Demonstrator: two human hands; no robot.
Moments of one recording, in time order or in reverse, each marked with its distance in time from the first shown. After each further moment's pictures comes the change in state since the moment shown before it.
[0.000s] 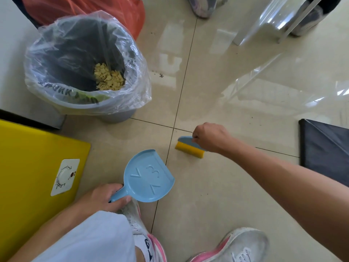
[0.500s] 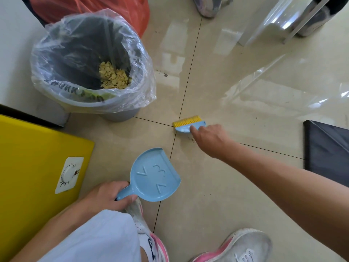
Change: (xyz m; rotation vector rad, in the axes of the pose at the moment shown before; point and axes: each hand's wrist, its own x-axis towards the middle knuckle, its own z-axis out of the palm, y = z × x) left_hand -0.001 0.005 -0.002 0.083 0.017 0.082; right_hand -0.010 -0.013 0.004 -0.392 0.125 -0.184
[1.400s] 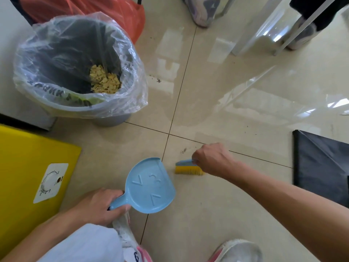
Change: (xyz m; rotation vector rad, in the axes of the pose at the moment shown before) left_hand 0.009 0.023 0.002 0.085 -0.026 0.067; right_hand -0.029 0.012 0.020 0.114 -0.142 -0.027
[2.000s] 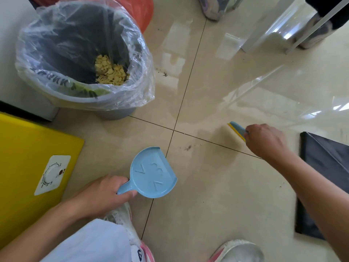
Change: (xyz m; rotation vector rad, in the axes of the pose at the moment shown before) left_hand 0.007 0.001 -0.005 -0.106 0.063 -0.102; right_hand -0.025 0.102 0.002 0.138 0.111 0.621
